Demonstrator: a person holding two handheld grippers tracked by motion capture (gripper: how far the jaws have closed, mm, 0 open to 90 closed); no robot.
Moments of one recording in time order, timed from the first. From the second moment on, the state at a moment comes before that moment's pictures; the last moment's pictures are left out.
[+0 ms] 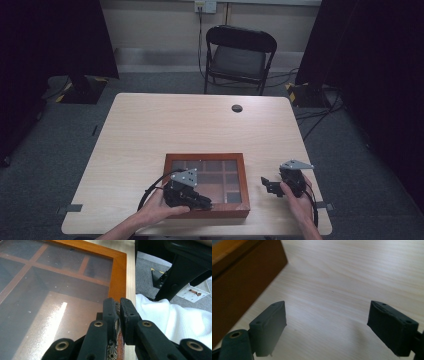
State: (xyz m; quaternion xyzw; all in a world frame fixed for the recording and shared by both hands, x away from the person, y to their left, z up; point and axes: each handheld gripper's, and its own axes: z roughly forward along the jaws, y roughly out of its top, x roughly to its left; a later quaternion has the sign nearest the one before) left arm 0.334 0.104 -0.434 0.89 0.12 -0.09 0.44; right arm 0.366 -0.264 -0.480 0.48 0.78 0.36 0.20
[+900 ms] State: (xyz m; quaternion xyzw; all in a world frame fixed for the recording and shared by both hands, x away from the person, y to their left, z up) left arm 0.336 0.106 -0.411 0.89 0.11 -0.07 0.44; right arm 0.345 -0.228 -0.463 0.36 0.82 0.42 0.11
